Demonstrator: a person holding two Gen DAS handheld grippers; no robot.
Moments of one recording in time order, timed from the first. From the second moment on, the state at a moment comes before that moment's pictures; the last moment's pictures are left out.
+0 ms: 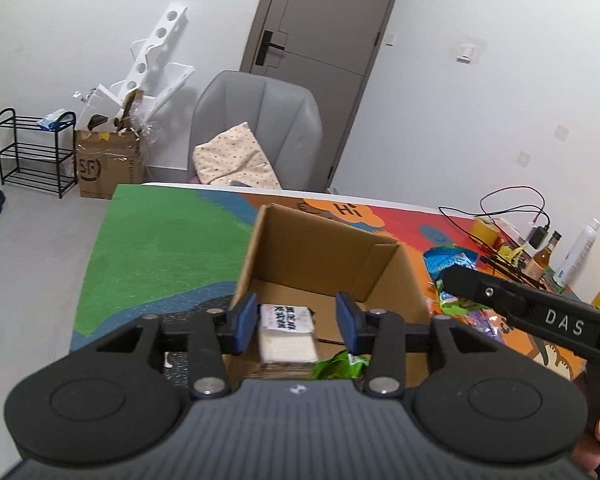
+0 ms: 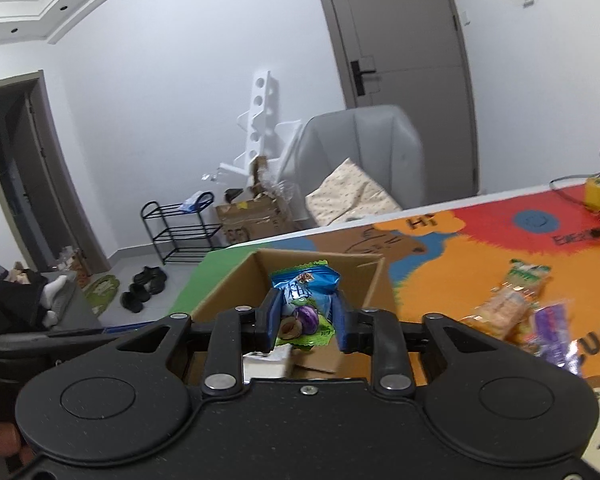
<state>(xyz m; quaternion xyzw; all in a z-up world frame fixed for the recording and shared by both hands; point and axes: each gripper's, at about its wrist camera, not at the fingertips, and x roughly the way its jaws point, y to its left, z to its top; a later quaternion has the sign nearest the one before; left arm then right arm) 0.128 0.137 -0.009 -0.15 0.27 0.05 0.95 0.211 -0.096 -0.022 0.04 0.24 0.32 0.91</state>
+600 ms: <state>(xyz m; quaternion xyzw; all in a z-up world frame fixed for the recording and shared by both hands) 0.121 0.120 -0.003 -0.15 0.26 0.04 0.95 0.199 -0.141 -0.027 0.06 0.24 0.28 0.93</state>
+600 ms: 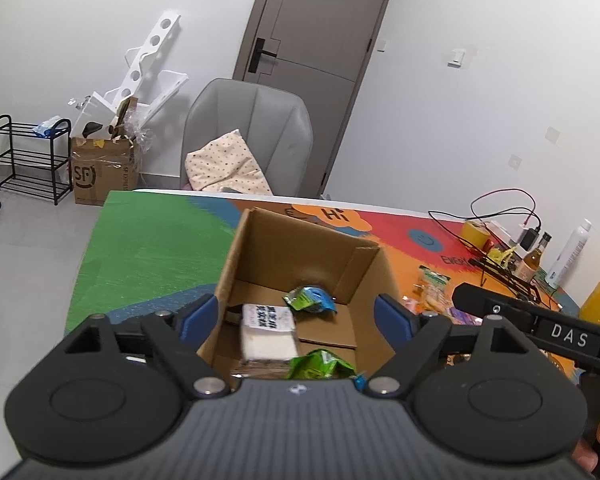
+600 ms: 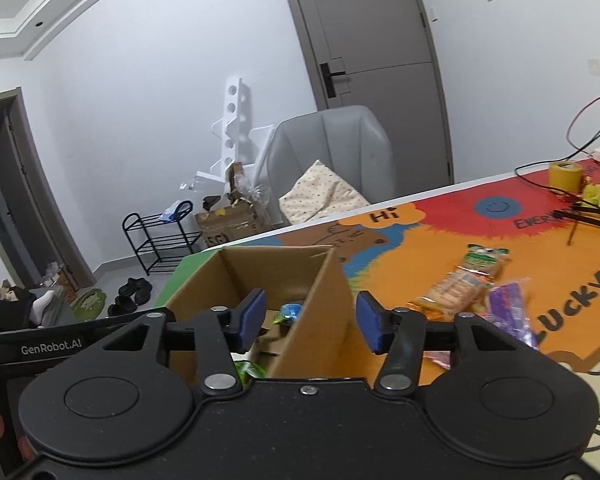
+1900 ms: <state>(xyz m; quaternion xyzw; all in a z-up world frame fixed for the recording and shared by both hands) 0.149 -0.001 -0.009 -0.08 0.29 -0.05 0.95 0.208 -0.257 -0.058 0.09 0.28 0.19 0.94</state>
